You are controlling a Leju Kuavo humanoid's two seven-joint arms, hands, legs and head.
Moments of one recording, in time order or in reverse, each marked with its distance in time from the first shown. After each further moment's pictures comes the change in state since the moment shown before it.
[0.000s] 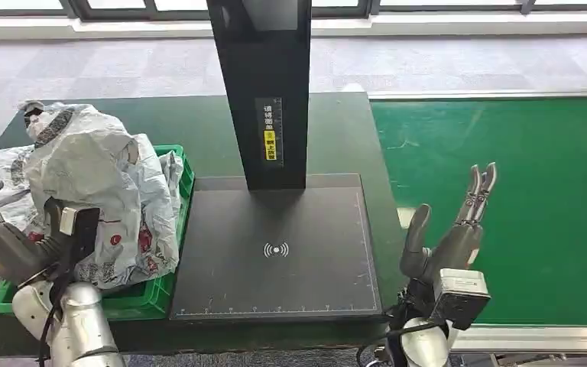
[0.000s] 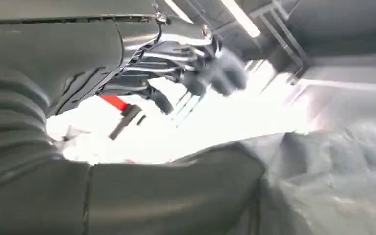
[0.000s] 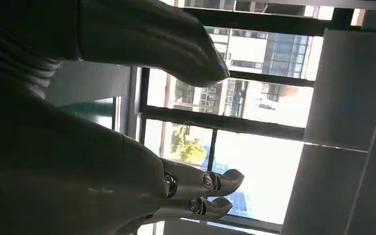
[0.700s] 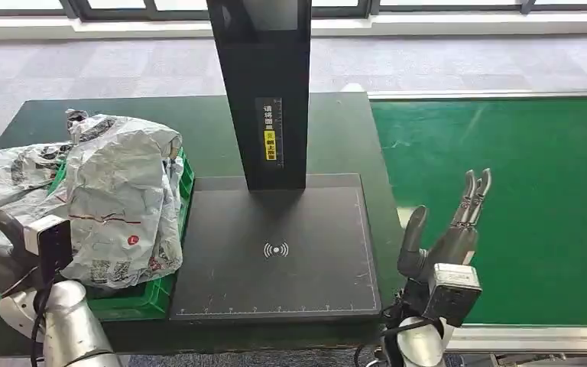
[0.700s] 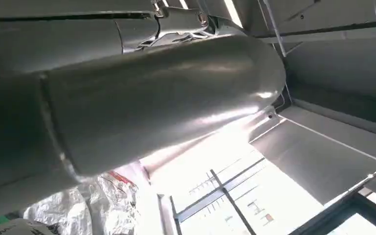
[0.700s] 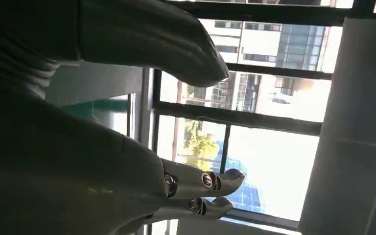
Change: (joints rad) left arm 0.018 -0.004 -0.053 -0.089 0.314 0.000 -0.191; right arm -0.004 0.000 0.000 0.050 -0.010 -0.046 0.000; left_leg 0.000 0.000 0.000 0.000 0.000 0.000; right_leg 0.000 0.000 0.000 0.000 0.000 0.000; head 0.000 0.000
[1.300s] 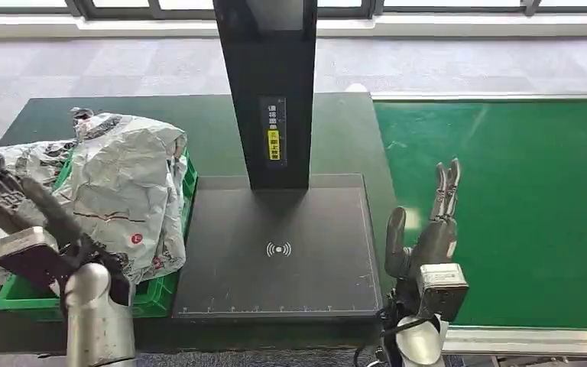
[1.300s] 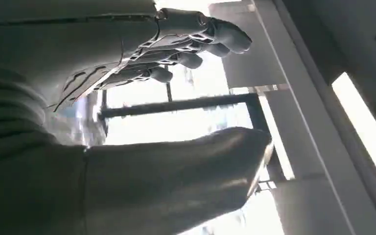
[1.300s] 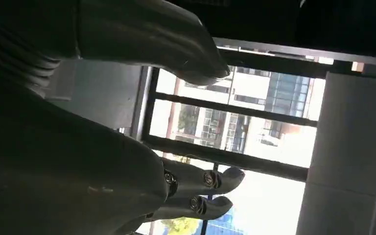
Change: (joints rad) left arm 0.122 0.033 -0.527 -0.119 0.574 -0.318 -0.001; right arm -0.015 -0.001 -0.005 0.010 0.027 0.170 -0.002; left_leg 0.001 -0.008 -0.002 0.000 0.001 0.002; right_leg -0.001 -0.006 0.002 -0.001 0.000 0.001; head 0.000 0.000
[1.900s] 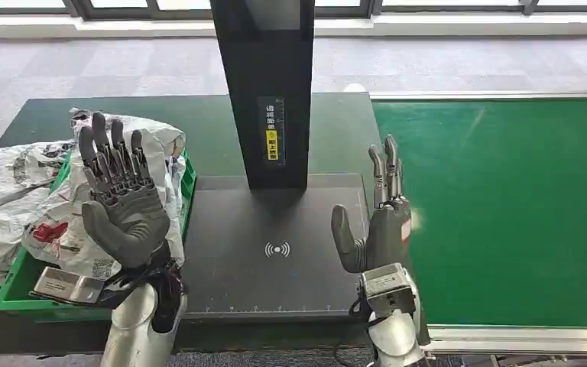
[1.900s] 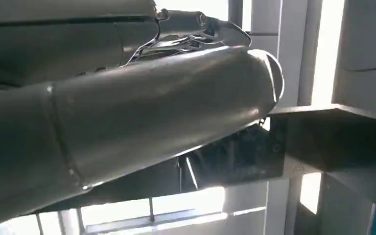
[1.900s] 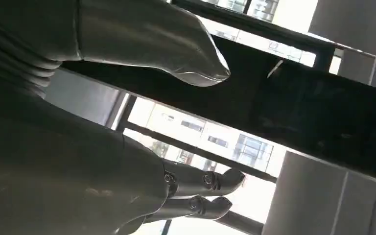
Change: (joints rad) left arm 0.082 0.028 -0.394 -0.078 0.136 -0.317 0.000; right arm -0.067 0.018 0.127 0.034 0.129 0.098 0.001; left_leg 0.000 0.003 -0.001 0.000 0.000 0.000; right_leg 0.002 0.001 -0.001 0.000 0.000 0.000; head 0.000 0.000
